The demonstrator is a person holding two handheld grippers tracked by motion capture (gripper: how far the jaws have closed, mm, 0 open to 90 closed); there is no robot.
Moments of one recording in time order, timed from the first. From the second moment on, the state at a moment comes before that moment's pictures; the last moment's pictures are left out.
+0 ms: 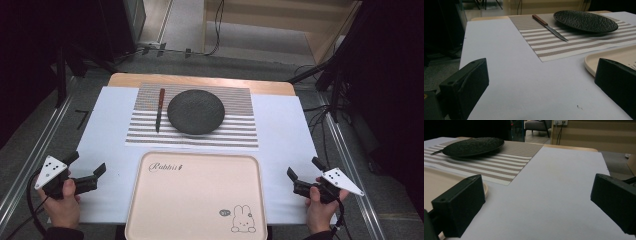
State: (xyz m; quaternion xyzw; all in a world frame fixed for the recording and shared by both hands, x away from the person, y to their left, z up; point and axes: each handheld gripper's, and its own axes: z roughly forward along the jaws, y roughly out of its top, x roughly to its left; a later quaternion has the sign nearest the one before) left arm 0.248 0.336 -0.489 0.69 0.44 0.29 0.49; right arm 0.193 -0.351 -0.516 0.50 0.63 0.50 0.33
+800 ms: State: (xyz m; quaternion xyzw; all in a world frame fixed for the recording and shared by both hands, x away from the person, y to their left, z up) left arm 0.246 0.333 -0.487 0.69 0.45 0.28 0.50; right arm 0.192 -0.351 -0.516 0.49 0.63 0.50 0.33
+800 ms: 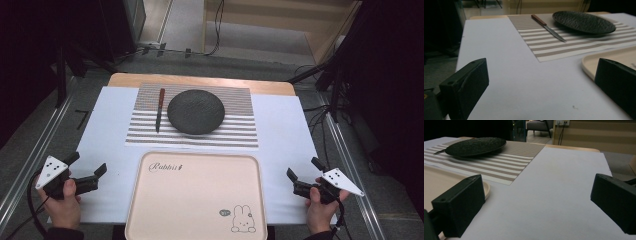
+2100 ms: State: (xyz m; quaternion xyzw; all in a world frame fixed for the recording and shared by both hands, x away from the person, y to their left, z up) left arm 0.298 0.277 -0.426 0.71 0.42 0.26 0.50; right arm 0.192 -0.350 -0.515 0.49 0.63 0.50 0.33
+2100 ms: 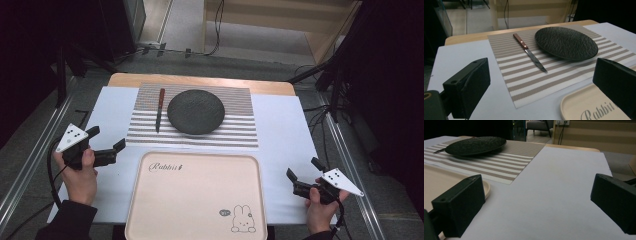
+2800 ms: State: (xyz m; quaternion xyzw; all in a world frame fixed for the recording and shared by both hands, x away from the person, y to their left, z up) left arm 0.352 0.252 -0.424 0.74 0.43 0.22 0.47; right arm 0.192 -0.348 -0.516 0.49 0.64 0.50 0.33
